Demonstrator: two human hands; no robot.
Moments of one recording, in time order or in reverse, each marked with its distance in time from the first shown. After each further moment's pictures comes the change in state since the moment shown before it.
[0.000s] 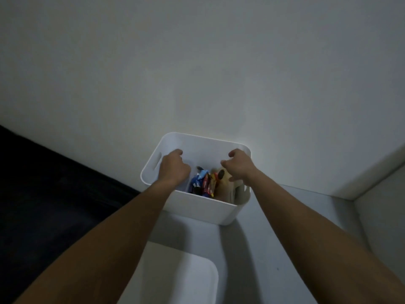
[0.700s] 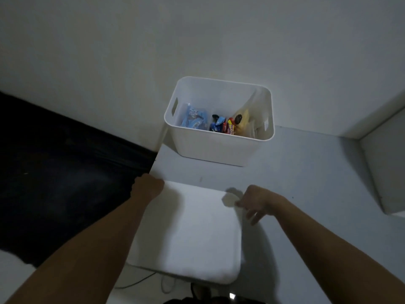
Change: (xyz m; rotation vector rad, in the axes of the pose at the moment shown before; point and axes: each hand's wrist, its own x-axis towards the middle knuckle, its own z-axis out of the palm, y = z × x) left_hand -0.093 -0.217 -0.036 0.314 -0.289 -0.433; right_hand -0.139 0.123 0.108 -0.213 -0.390 0.472
